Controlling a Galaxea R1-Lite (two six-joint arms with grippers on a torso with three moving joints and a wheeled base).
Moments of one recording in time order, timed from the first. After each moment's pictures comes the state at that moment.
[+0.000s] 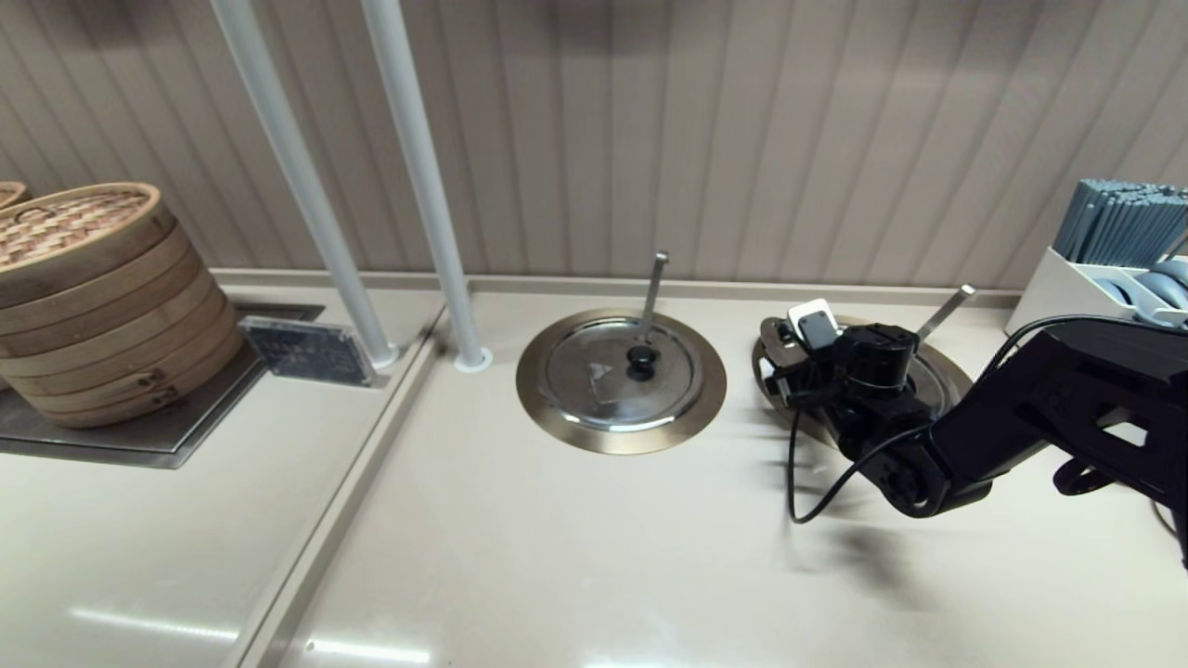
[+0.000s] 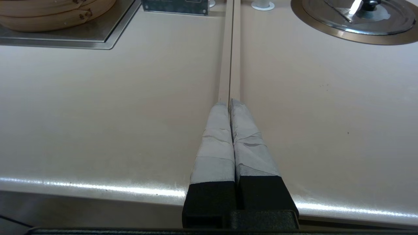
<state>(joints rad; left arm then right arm) 0.00 0.00 0.00 0.00 0.00 0.01 0.24 2.27 -1.04 -1.13 -0.37 -0.40</state>
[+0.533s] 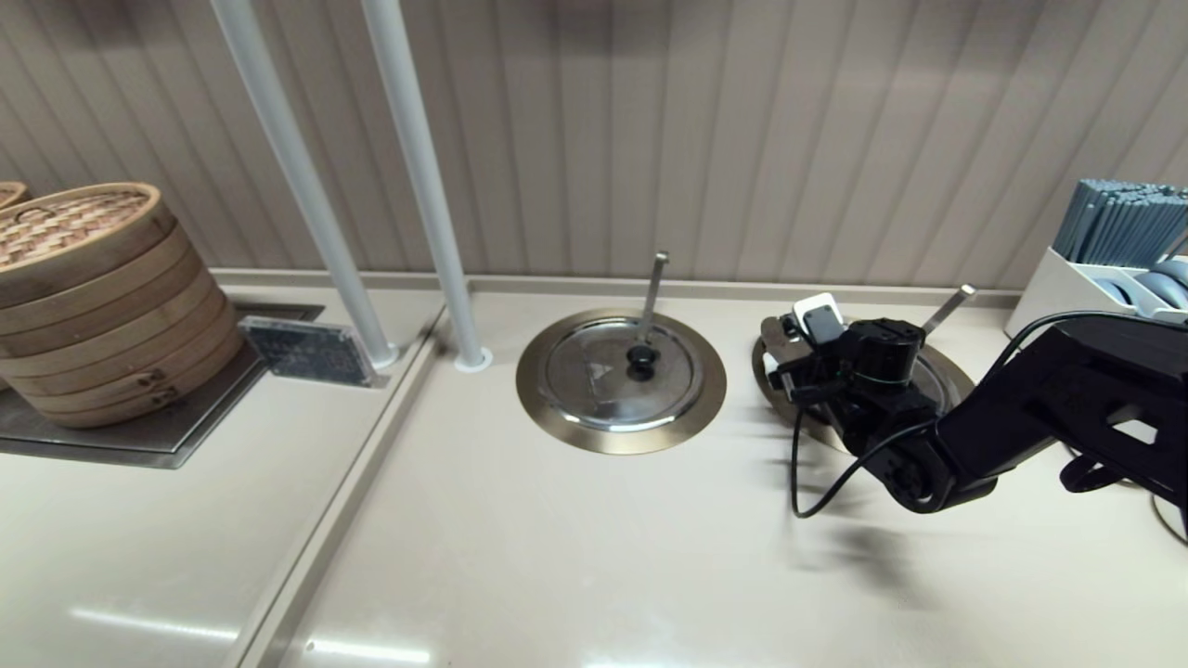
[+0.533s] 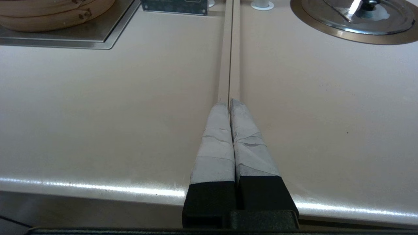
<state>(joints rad) 0.00 0.00 0.00 0.00 0.00 0.01 0.23 2.26 -1.04 -1.13 -0.37 -0.40</state>
